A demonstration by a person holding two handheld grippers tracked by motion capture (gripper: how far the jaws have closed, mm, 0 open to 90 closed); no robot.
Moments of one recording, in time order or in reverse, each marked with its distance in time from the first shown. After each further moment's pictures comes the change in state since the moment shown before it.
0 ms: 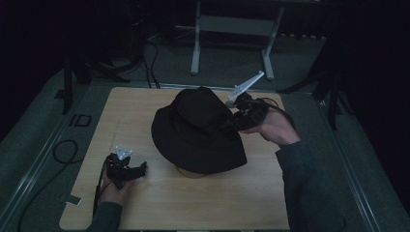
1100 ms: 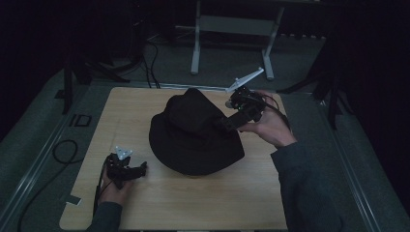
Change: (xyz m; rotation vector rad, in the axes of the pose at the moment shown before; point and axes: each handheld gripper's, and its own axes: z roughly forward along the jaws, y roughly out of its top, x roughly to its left) left arm 0.000 0.000 0.000 -0.002 0.001 -0.001; right arm 0.004 0.012 -0.001 -0.053 -0.183 0.098
